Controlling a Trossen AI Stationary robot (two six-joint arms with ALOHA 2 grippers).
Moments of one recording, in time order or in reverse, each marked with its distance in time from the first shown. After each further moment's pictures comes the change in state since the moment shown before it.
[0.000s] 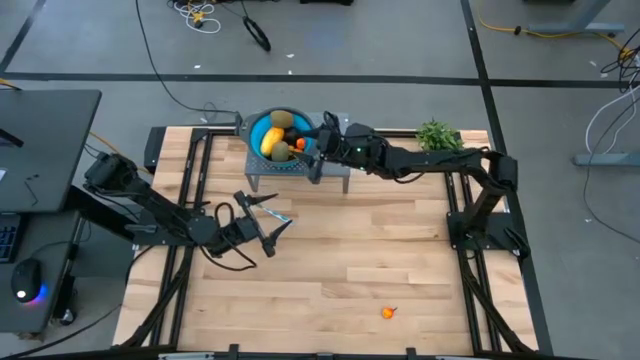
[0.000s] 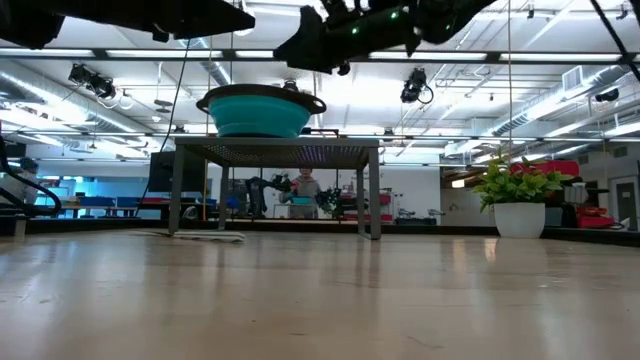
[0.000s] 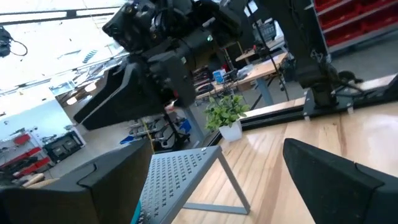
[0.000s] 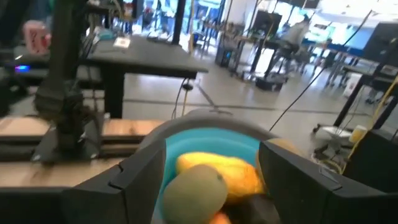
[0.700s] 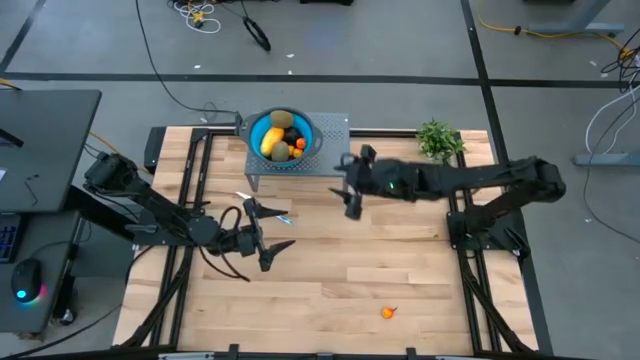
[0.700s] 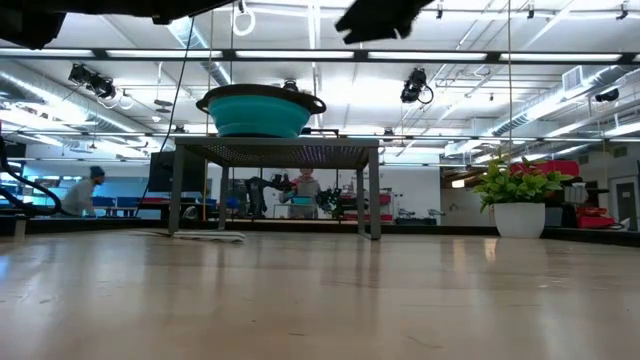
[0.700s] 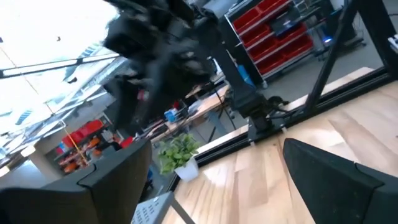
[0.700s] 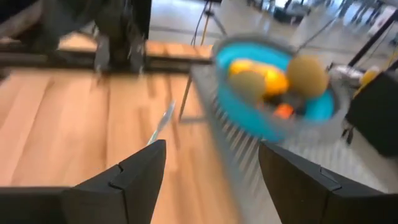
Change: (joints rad) left arm 0.000 0.000 0.000 -0.004 0.312 0.100; right arm 0.245 -0.346 -0.086 -0.611 0.242 0.096
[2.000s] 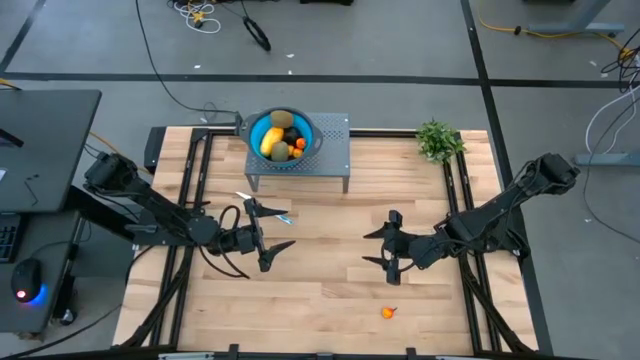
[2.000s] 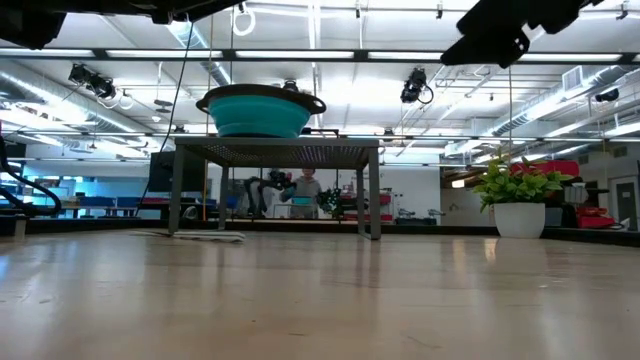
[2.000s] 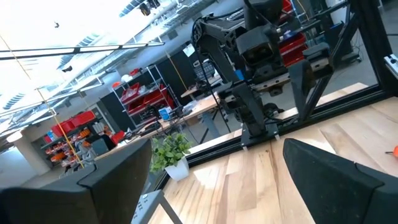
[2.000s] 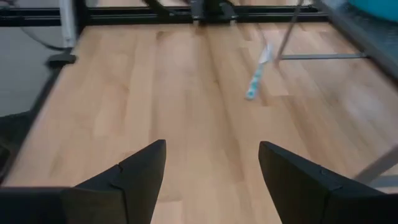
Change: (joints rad) left arm 0.000 0.000 0.000 0.003 0.002 -0.091; right arm 0.518 -0.191 -0.464 0.108 0.221 0.415
